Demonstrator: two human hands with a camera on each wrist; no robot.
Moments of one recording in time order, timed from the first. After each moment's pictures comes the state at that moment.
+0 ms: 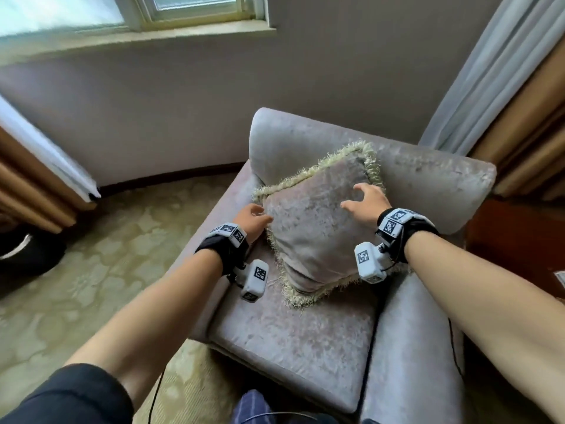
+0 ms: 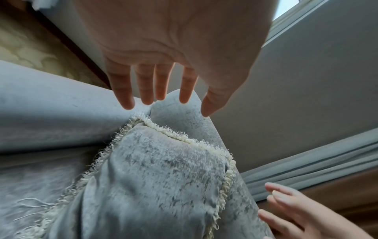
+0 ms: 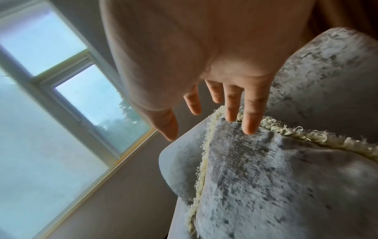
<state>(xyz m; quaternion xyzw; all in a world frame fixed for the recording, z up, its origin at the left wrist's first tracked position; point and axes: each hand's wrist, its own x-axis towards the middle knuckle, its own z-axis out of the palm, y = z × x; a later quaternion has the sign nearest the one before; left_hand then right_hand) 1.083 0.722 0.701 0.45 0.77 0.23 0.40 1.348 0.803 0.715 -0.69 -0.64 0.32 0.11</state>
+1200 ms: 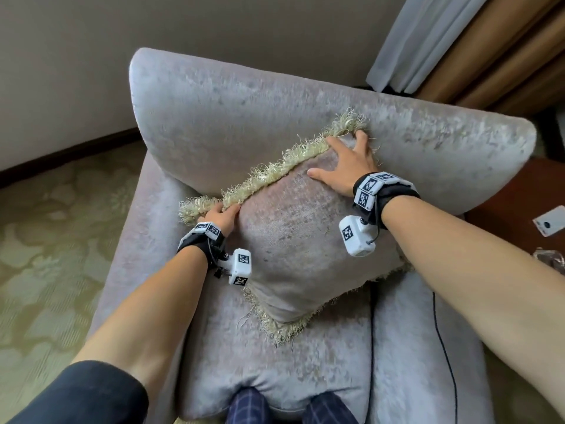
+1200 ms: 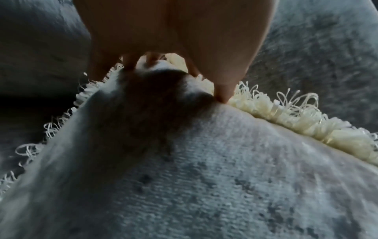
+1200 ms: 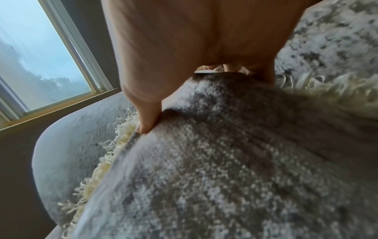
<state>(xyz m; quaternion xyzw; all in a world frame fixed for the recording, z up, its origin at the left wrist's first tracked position) 1.055 1.012 0.441 0.38 0.77 0.08 0.50 1.327 1.045 0.569 -0.77 -0.59 0.23 0.02</state>
